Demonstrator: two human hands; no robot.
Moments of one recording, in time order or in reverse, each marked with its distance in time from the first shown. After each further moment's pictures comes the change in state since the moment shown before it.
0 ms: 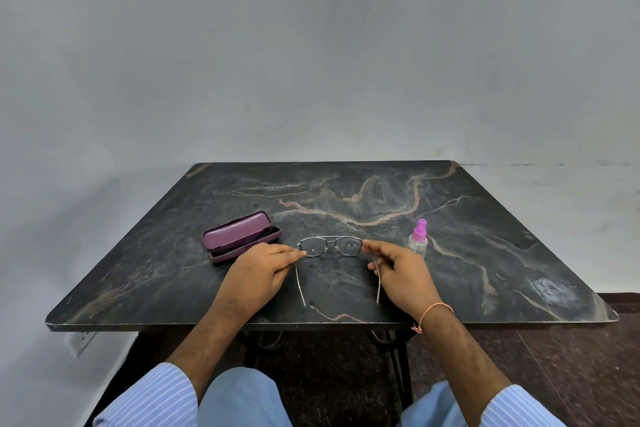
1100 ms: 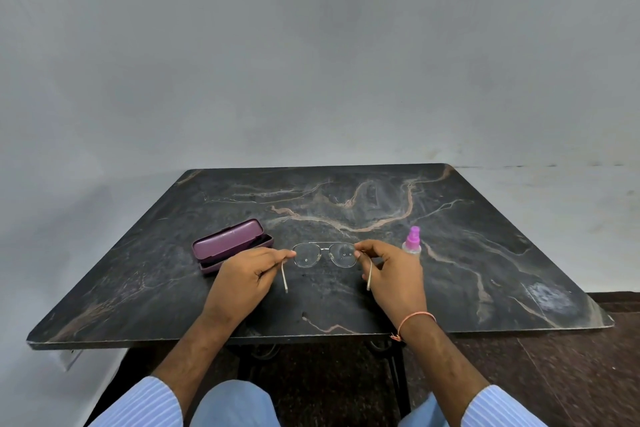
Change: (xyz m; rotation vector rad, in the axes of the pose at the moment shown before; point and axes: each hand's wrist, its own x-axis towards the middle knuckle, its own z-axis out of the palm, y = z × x) left_hand 0.006 0.009 -0.012 -0.198 0.095 -0.071; right_hand 0.001 -0.013 0.010 -0.039 0.251 -0.076
